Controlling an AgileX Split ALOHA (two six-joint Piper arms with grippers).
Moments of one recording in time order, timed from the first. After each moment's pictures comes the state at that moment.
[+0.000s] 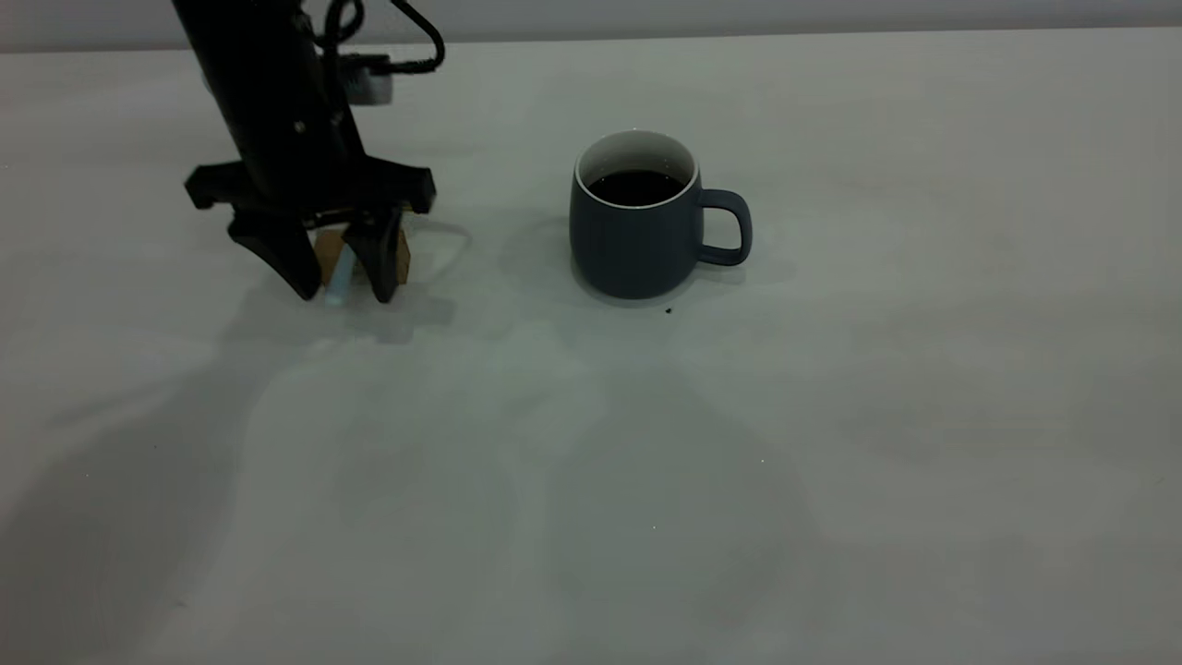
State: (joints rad) left arm -0.27 2.41 -1.49 -0.07 0.63 -0.12; right arm -0.02 0.02 -0.47 0.01 1.13 -0.01
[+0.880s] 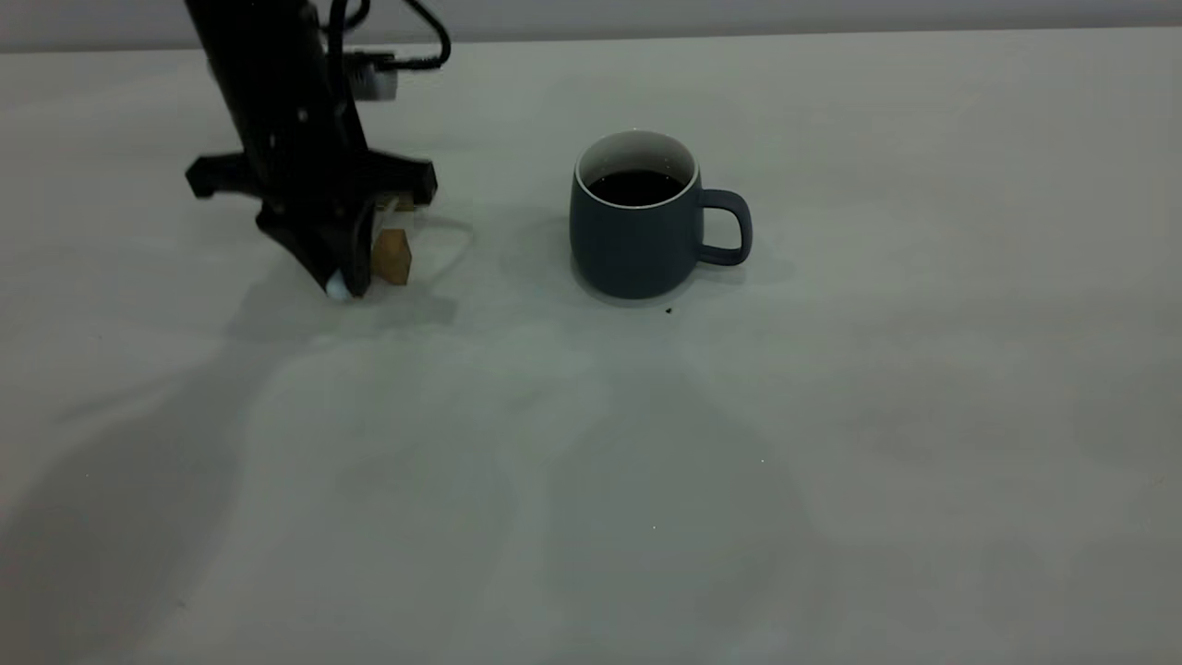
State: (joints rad) left arm -0.27 2.41 -1.59 -0.07 0.79 -0.11; right arm -0.02 0.02 -0.47 0.01 1.13 -0.01
